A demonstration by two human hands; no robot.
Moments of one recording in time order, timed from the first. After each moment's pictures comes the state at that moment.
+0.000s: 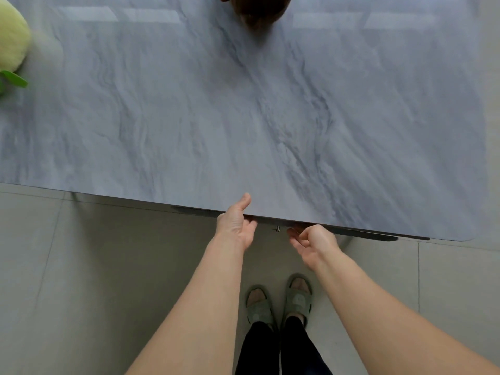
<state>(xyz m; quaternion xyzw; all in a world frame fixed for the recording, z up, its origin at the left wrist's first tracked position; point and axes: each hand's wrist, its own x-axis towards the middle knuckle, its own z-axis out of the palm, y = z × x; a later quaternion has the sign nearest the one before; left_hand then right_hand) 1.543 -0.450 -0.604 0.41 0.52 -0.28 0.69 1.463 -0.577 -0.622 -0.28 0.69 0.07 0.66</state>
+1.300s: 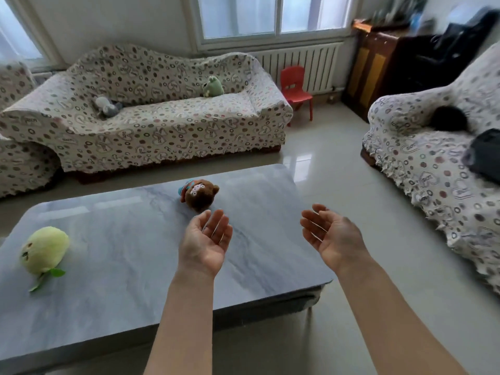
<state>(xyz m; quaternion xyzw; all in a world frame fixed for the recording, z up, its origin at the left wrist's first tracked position) 1.488 -0.491 -0.186 0.40 0.19 -0.33 0.84 1.357 -0.669 -0.195 -0.35 0.41 -0.23 0.81</state>
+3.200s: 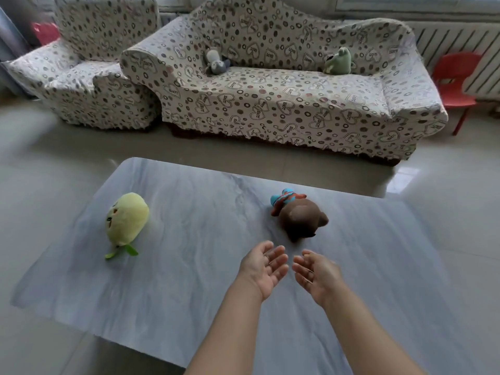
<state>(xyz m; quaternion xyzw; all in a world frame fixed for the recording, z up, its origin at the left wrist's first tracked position) 1.780 -0.455 -0.313 0.44 0.34 -0.35 0.76 1.745 -0.578 -0.337 -0.45 0.49 0.07 0.75</state>
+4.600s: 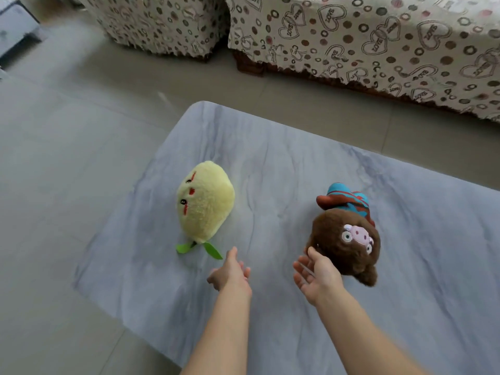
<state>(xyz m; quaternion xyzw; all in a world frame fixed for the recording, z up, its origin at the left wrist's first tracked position) 1.983 -0.150 -0.548 0.40 0.67 -0.01 0.62 1.975 -0.298 -0.526 -0.37 0.58 0.17 0.70</state>
